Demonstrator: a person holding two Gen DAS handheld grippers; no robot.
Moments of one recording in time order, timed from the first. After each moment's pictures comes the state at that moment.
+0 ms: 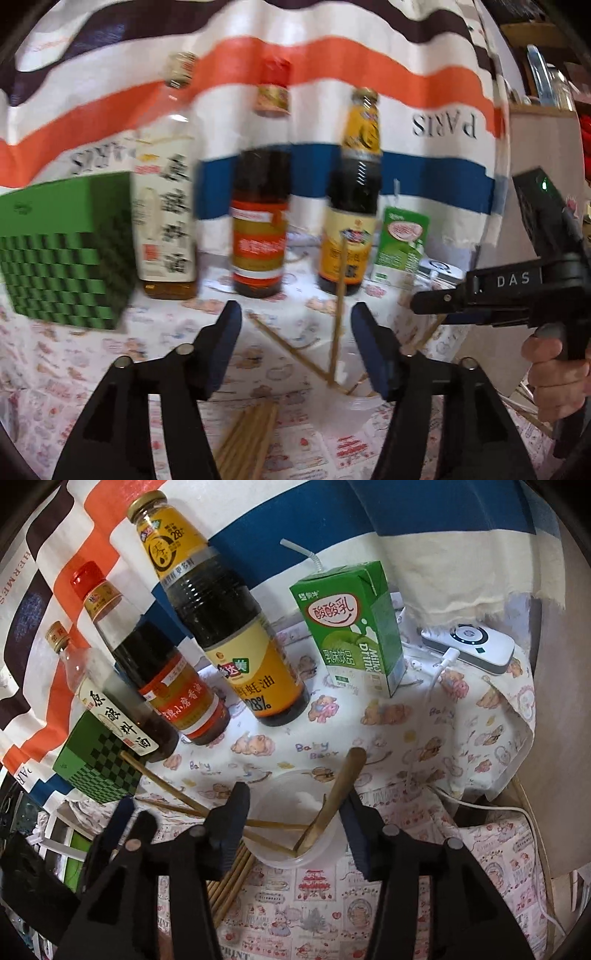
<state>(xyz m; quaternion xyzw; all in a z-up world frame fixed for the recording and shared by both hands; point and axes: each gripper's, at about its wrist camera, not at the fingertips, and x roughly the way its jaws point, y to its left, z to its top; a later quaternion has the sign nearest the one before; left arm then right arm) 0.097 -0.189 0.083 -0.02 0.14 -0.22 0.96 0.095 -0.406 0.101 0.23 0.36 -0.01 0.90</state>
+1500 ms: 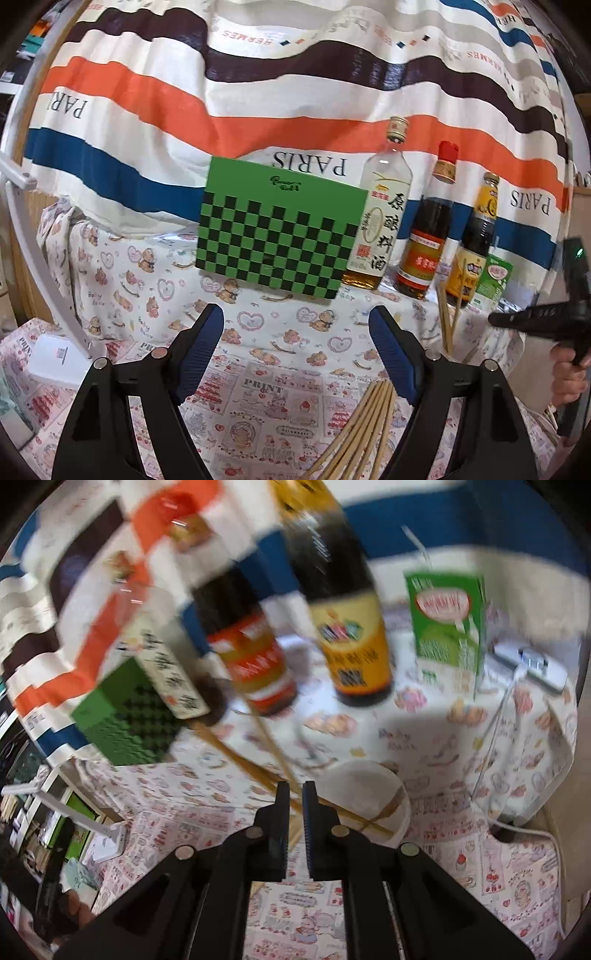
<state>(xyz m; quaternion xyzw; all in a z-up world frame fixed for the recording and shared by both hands) 0.043 -0.010 0.057 -0.11 0.12 -0.08 0.98 0.086 -0.330 0.103 0.14 0.32 0.06 0.93</state>
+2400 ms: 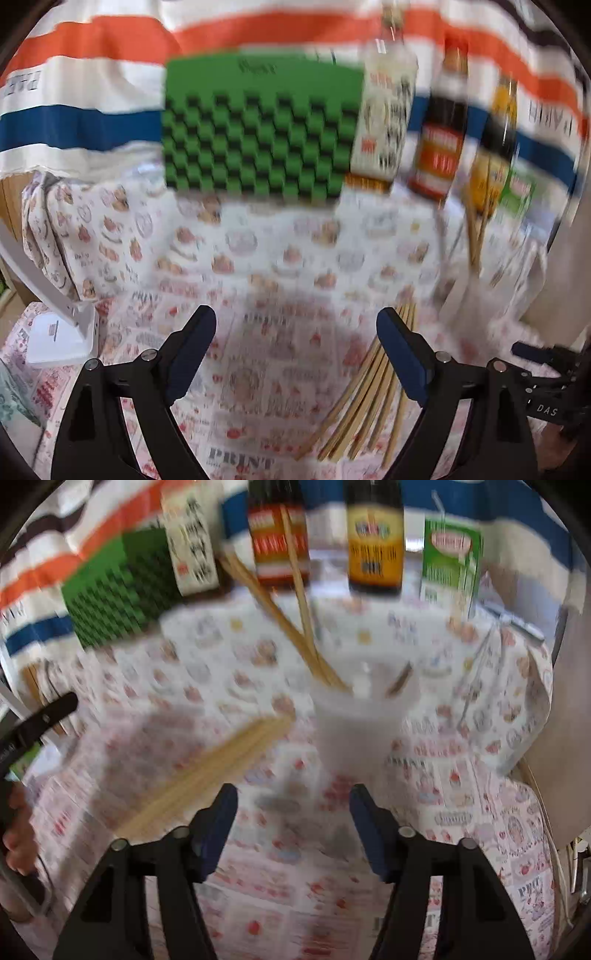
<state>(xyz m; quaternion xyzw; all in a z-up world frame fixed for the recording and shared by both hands) 0.087 -0.043 0.018 -0.03 0.29 -0.08 0.95 0.045 -0.283 0.001 0.02 0.43 -0.01 0.90</state>
